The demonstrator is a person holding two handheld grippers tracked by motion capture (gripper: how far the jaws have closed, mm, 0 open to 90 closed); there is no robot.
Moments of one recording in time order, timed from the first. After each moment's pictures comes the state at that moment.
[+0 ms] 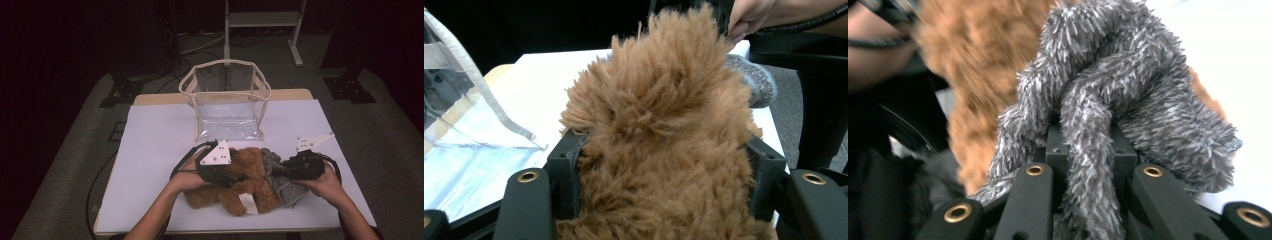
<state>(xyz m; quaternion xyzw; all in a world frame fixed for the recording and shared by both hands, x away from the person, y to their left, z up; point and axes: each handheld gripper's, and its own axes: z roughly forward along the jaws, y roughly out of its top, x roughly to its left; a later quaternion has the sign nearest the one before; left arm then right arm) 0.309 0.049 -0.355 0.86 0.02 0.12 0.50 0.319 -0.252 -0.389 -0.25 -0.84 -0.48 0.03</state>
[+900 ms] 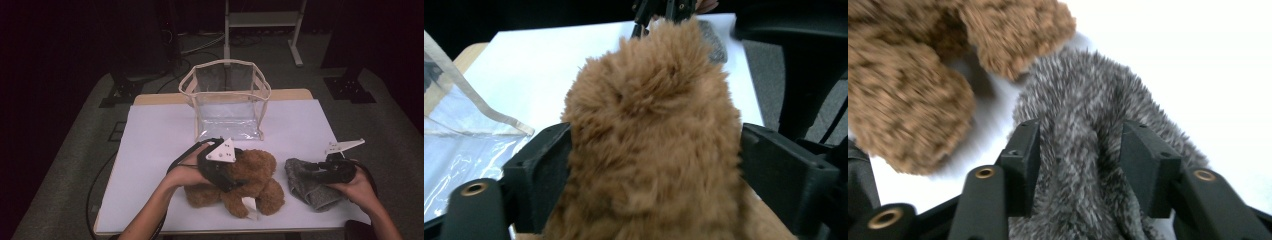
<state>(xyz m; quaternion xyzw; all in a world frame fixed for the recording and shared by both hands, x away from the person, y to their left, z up) 0.310 0.051 -0.336 0.88 0.01 0.10 0.46 0.322 -0.340 -0.420 -0.37 -0.84 -0.40 -0.02</state>
